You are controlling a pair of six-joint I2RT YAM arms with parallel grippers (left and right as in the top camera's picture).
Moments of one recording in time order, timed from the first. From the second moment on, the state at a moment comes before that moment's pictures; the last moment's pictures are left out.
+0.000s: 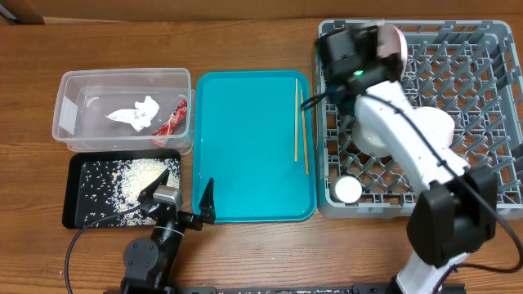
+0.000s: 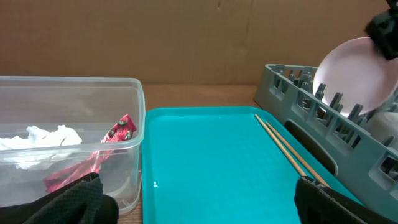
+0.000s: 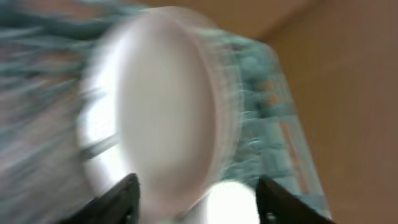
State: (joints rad) left arm -0.15 0.02 0.01 -0.07 0.11 -0.13; right arm 0.43 1.87 1.63 -0.88 0.89 0.24
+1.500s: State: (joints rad) left arm -0.15 0.02 0.01 -0.07 0.11 -0.13; right arm 0.60 2.11 1.64 -0.93 0.07 0.45
